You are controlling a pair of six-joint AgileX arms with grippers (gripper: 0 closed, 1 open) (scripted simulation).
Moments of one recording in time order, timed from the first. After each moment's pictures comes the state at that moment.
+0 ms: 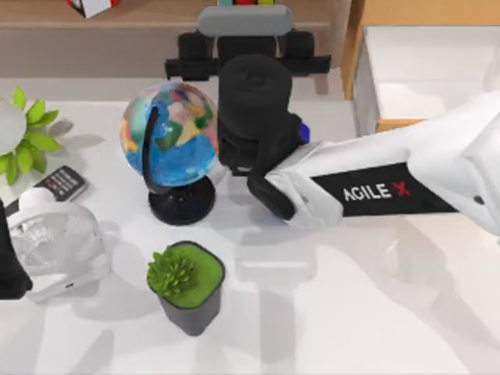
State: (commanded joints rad) left arm 0.00 0.00 0.00 0.00 0.00 0.00; right arm 0.80 2.27 1.42 0.96 0.82 -0.09
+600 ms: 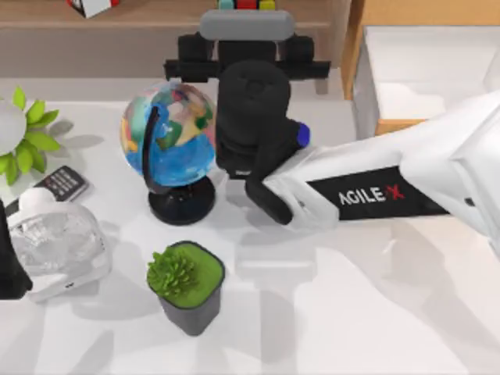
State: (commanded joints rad) left arm 0.00 0.00 0.00 0.00 0.00 0.00; right arm 0.80 2.28 1.42 1.00 0.84 -0.09
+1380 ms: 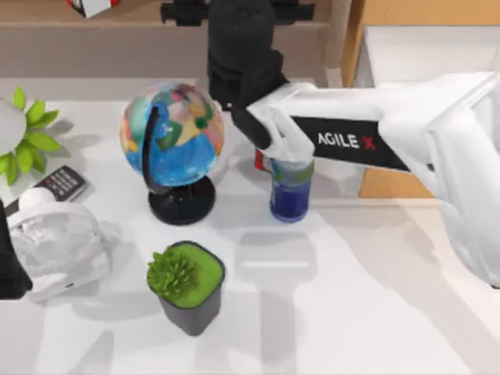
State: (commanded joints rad) left arm 0.00 0.00 0.00 0.00 0.00 0.00; right arm 0.69 2.50 1.87 0.76 0.72 -0.07
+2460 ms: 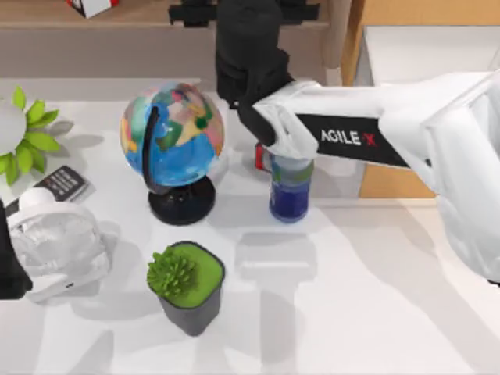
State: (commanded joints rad) left arm 0.00 0.00 0.00 0.00 0.00 0.00; right arm 0.66 2.52 1.89 0.75 0.70 -0.07
